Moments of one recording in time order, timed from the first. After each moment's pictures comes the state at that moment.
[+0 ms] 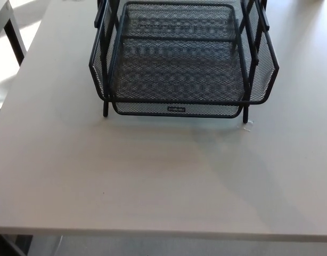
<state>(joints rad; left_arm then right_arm) 0.45 1.05 0.20 0.42 0.28 -0.22 -0.35 0.23 -0.81 -0.21 -0.32 -1.02 -0.10 -0.60</state>
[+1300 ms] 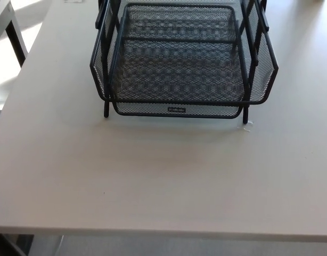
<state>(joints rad) 0.47 1.04 0.23 0.38 0.27 -0.21 -0.35 0.22 -0.82 -0.35 0.96 -0.91 -0.30 -1.02</state>
